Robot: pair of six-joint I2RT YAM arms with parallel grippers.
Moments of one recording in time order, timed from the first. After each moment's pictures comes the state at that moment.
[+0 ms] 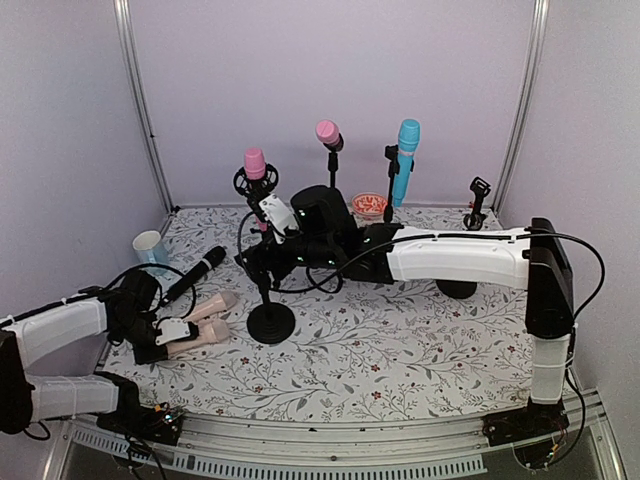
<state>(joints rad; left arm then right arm) -0.16 1.01 0.43 -0.73 -0.10 1.00 1.09 2.01 1.68 0.00 0.02 0.10</state>
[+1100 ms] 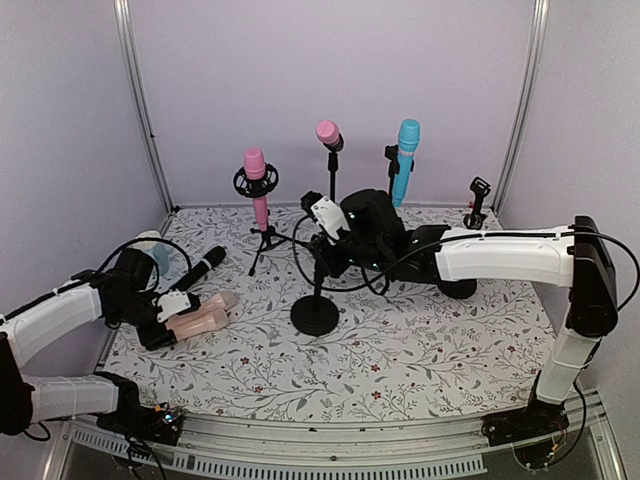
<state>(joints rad) -0.17 1.03 0.56 -0.73 -0.01 0.87 1.00 1.81 1.39 -0.03 0.25 -0.07</state>
